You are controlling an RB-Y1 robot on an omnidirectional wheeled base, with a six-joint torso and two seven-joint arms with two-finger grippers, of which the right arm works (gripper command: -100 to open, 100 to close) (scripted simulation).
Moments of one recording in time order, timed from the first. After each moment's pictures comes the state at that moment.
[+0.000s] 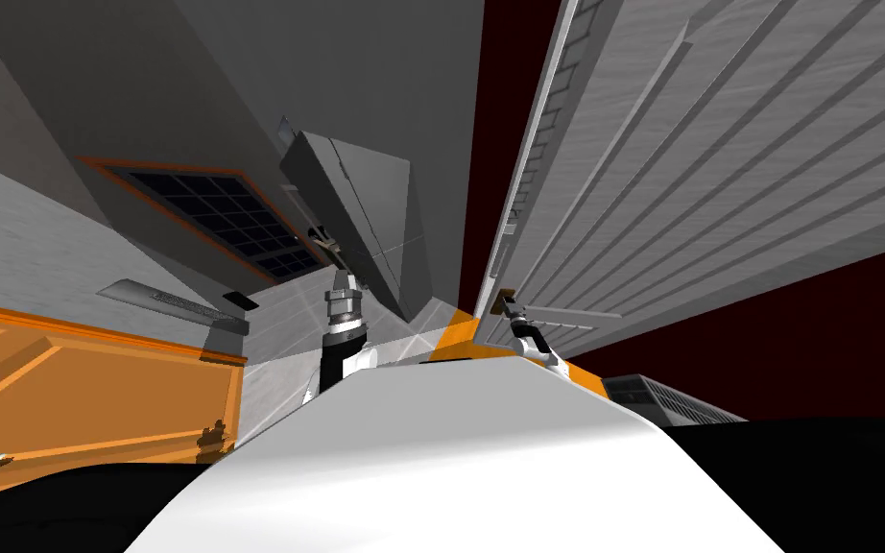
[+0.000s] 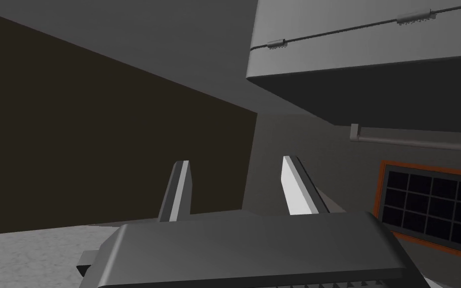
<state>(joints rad) 0.22 -0.40 0.03 -1.39 -0.59 -0.39 -1.41</state>
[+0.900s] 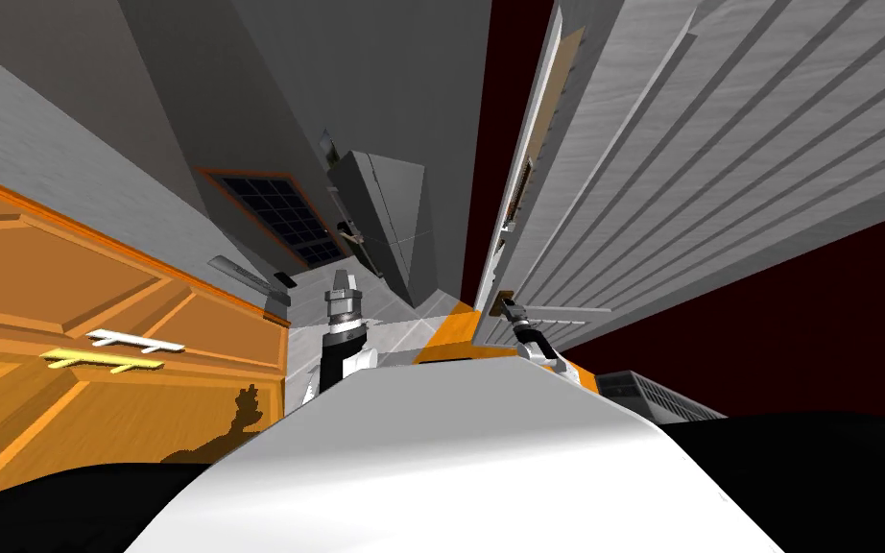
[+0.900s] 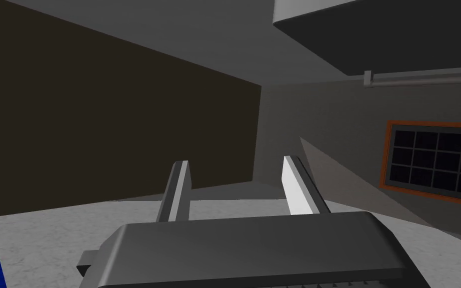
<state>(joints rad) 0.27 -0.49 0.11 -1.43 -0.58 -0.44 -1.49</state>
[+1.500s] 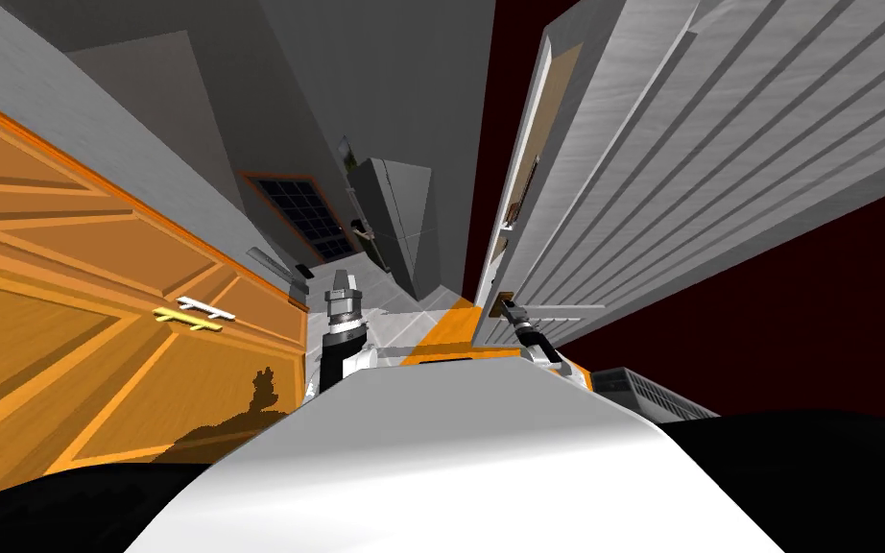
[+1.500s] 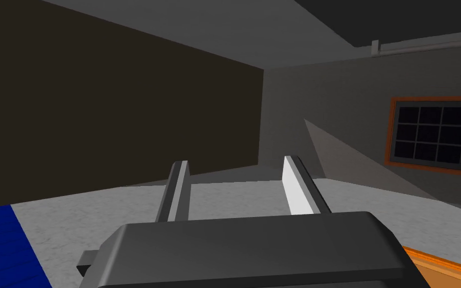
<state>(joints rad) 0.30 -0.54 0.14 -1.44 -0.57 -0.47 -1.54</state>
